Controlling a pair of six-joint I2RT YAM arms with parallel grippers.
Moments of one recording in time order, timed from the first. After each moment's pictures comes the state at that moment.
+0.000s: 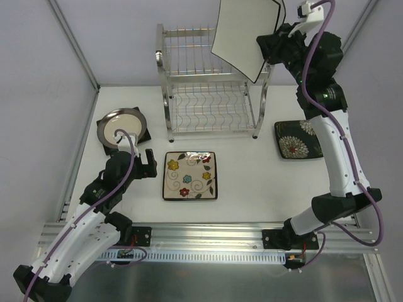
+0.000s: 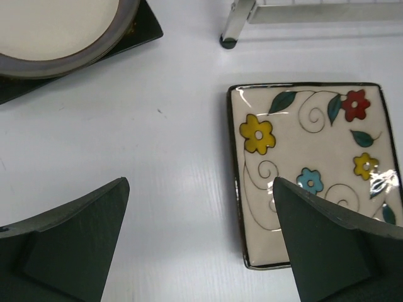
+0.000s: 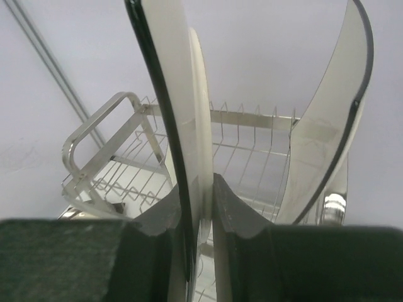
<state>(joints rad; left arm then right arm) -0.46 0.58 0.60 -0.54 -0.26 -0.32 0.31 1.52 1.97 -0.31 -0.15 0.21</state>
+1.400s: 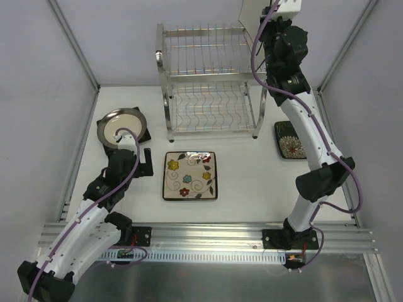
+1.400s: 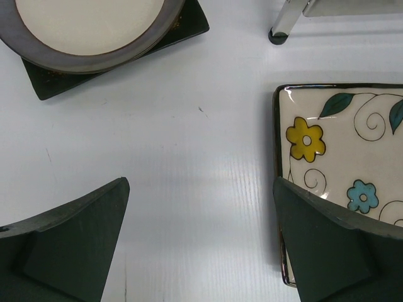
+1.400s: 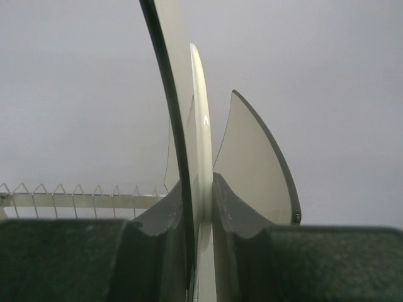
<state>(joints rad) -0.41 0.64 0.57 -0.52 -0.35 -0.24 0.42 1.78 2.10 0.09 0.32 -0.16</state>
